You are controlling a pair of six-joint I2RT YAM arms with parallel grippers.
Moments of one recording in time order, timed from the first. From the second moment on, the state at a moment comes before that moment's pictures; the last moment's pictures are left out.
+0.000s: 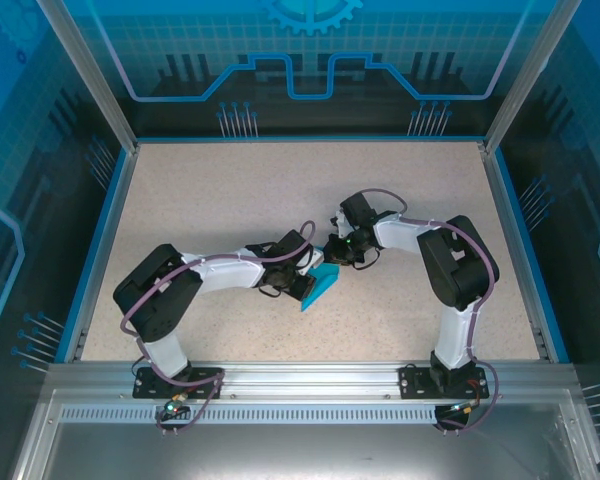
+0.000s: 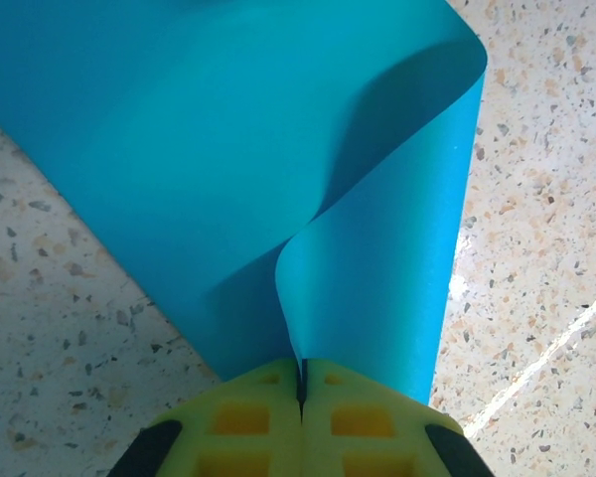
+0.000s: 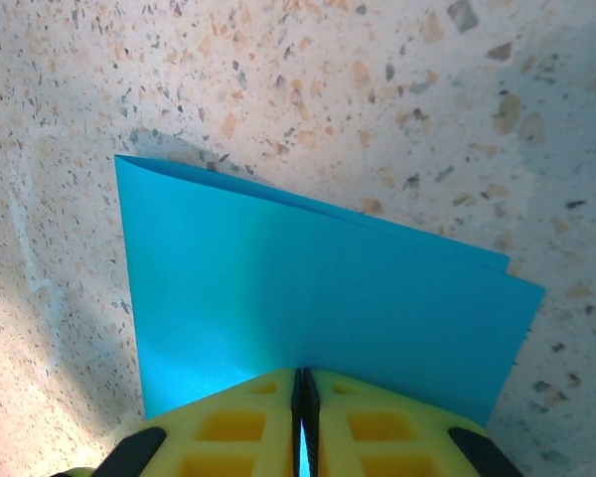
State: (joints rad) left arm -0.74 1.75 0.93 -0.32 0.18 -0.25; right arm 0.46 1.92 1.11 -0.40 -0.45 0.49
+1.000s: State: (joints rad) left arm -0.74 1.74 0.91 -0.28 0.18 -0.25; right arm 0.59 1.40 0.60 -0.08 -0.41 0.76
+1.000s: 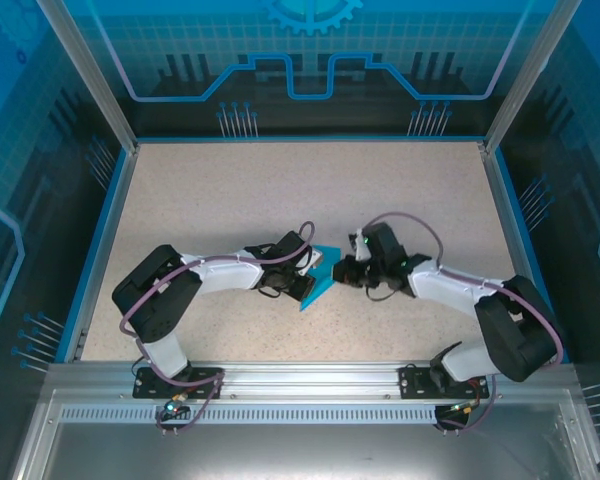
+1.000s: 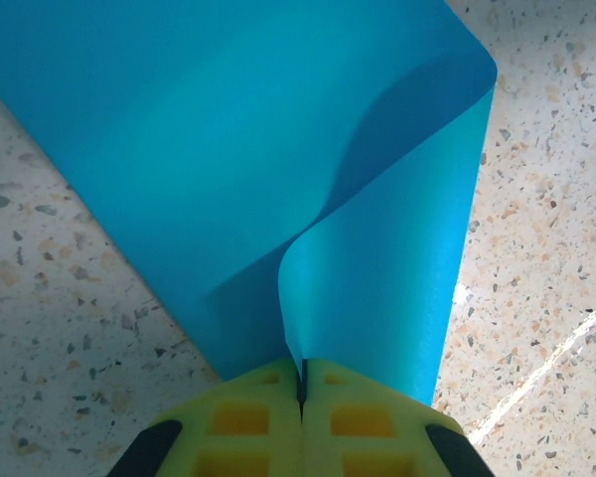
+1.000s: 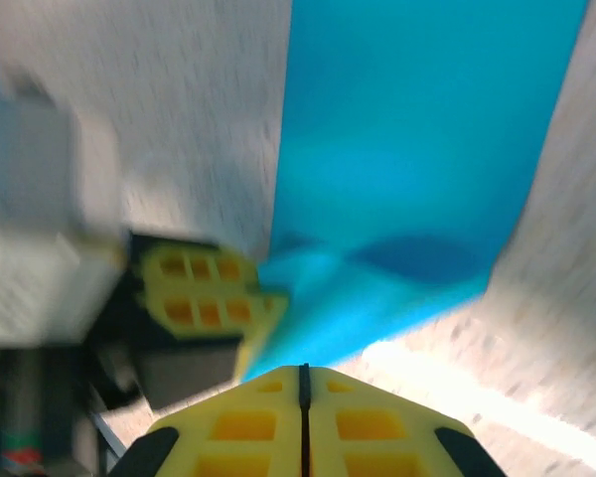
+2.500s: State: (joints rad) left arm -0.74 1.74 0.91 -0.28 0.20 -0.25; right arm 0.92 1.61 0.52 0.30 -0.17 1.19
